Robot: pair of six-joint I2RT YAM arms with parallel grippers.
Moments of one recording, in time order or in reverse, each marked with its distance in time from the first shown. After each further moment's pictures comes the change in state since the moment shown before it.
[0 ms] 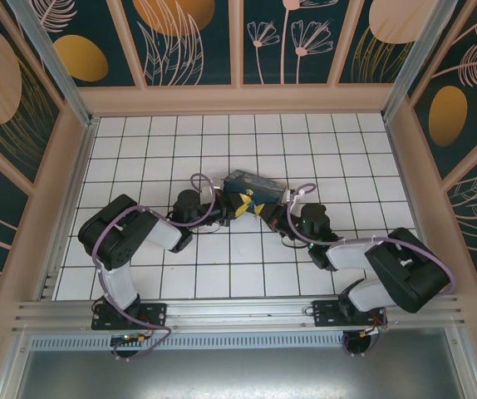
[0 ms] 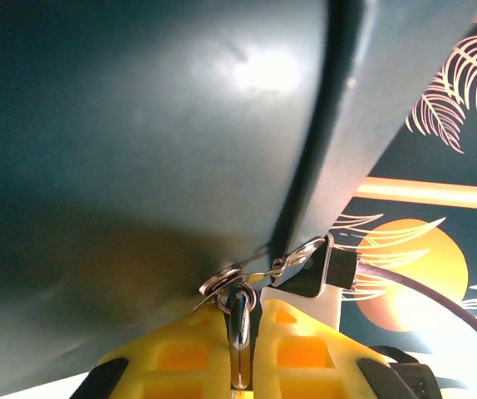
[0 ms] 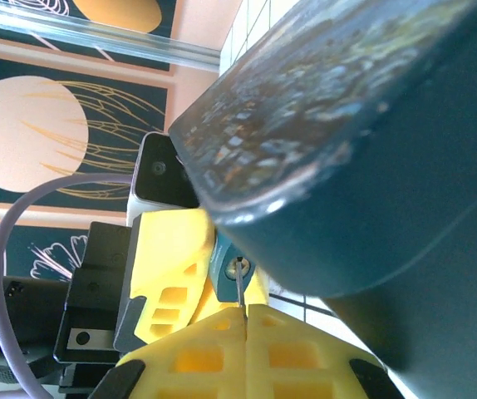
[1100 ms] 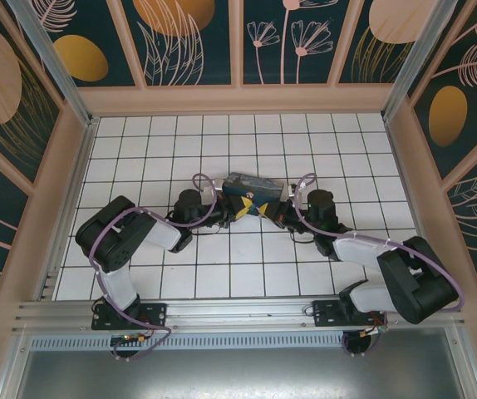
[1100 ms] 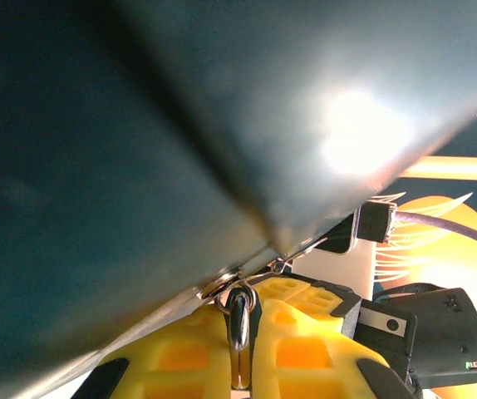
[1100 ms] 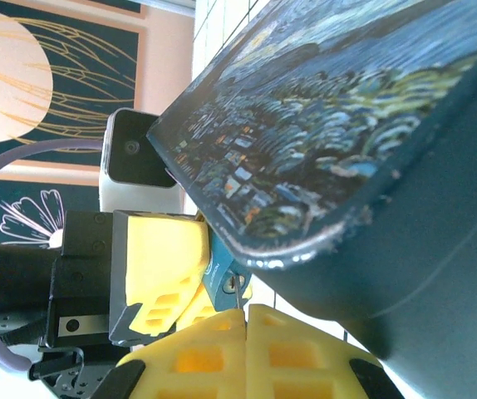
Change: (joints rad) left arm -0.006 -0.023 0.000 -0.062 0.034 0.087; right arm -0.137 -0.093 0.085 -0.332 -0.237 -0.187
